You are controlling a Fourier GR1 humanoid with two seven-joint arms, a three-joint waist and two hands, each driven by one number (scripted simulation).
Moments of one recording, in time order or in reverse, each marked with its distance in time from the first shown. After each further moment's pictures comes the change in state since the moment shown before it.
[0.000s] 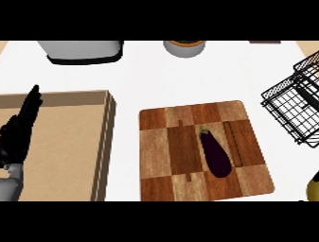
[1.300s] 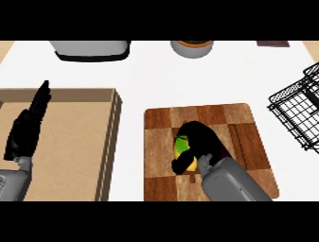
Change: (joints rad) left arm -0.056 -0.011 -0.033 0.051 -0.005 0.004 -0.014; right arm -0.538 0.708 0.520 1.042 0.292 0.063 0.715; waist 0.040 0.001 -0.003
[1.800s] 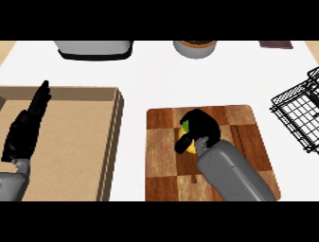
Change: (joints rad) left arm 0.015 0.028 -0.032 -0.039 0.025 0.013 0.004; right arm -0.125 0.036 -0.090 0.168 0.006 -0.013 0.083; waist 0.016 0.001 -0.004
